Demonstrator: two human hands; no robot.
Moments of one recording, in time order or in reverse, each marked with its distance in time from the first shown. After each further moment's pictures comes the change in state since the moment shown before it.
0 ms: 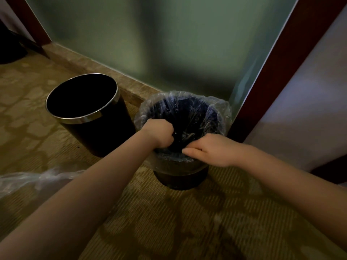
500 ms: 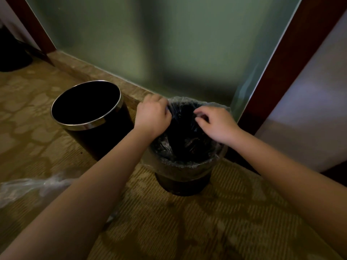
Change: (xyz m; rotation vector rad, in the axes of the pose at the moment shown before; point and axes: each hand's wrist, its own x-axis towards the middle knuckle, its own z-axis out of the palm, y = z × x) left_hand 0.003 -0.028 -0.016 -0.312 0.739 -0.202; right_hand 0.033 0.026 -0.031 0.100 0.537 0.253
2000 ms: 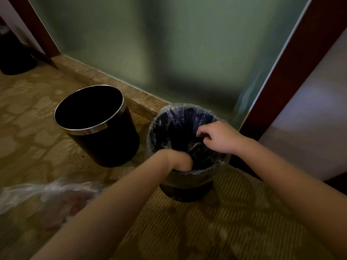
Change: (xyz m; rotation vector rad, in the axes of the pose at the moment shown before) left_hand -0.030 0.052 0.042 0.069 -1.232 0.230; right_hand 0.001 0.008 0.000 -0.209 -0.351 -0.027
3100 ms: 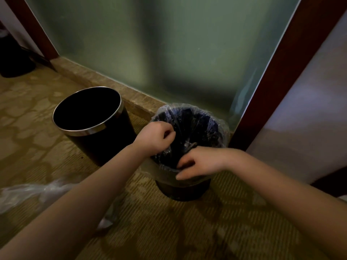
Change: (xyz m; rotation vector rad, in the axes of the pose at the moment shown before) left_hand -0.039 -0.052 -0.006 -0.210 0.997 0.065; right_hand -0.028 -0.046 0.011 0.161 -0.477 -0.209
